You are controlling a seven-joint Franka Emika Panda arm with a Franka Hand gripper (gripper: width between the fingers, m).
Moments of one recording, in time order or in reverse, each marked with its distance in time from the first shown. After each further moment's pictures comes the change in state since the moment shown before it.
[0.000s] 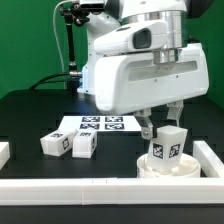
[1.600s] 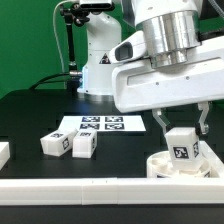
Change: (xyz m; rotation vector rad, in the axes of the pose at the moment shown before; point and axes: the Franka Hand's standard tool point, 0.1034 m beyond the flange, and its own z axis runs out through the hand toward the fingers) arm 0.017 -0.038 0.005 0.102 0.077 1.224
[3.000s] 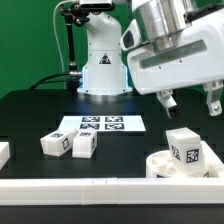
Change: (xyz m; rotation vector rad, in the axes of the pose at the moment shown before) arm -0.003 -0.010 -0.025 0.043 -0.077 0.209
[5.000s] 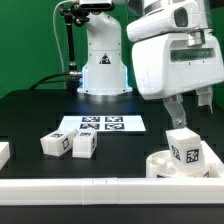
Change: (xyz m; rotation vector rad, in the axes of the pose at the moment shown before) arm 0.009 -0.007 0.006 -0.136 0.039 -1.875
